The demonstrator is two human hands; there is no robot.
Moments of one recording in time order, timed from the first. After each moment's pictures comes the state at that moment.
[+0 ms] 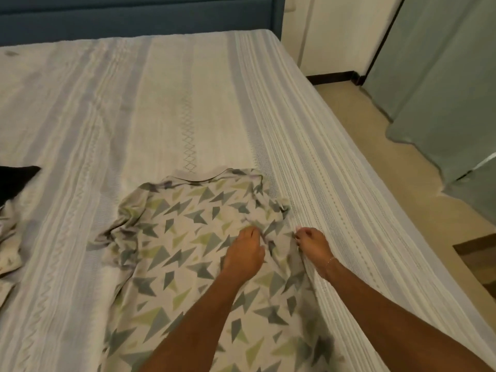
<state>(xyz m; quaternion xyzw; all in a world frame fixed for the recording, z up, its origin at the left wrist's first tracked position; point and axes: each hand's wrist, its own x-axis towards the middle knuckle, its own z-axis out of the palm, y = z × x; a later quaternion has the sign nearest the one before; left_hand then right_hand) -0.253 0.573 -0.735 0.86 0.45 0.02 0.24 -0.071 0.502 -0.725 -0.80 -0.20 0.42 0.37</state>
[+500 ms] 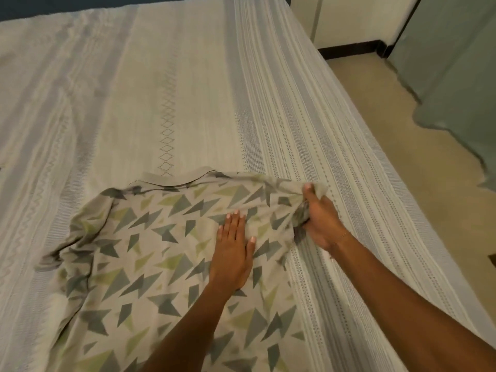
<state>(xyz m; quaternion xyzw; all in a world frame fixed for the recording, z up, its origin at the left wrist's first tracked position) -0.200 0.615 -0.801 0.83 0.50 0.09 0.22 0.025 0.611 -0.734 -0.65 -0.11 0.51 0.55</state>
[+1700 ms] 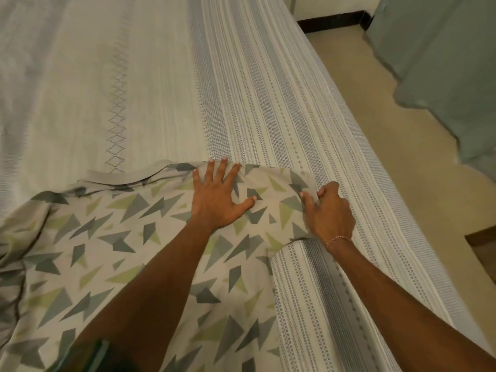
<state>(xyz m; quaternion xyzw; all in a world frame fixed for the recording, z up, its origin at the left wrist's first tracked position) -0.110 0.733 -0.803 0.88 0.47 -0.03 0.06 0.091 0.584 -0.773 -0.90 -0.33 0.15 0.23</state>
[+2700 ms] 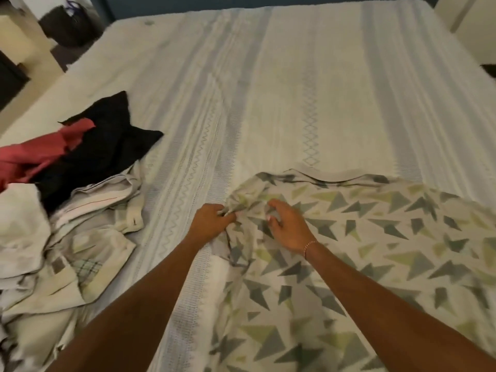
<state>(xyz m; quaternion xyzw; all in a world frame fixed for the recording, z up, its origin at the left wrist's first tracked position) -0.580 0.751 -0.738 0.58 0.69 0.16 0.39 -0.351 0.716 -0.757 -0.62 -0.64 0.38 0.23</state>
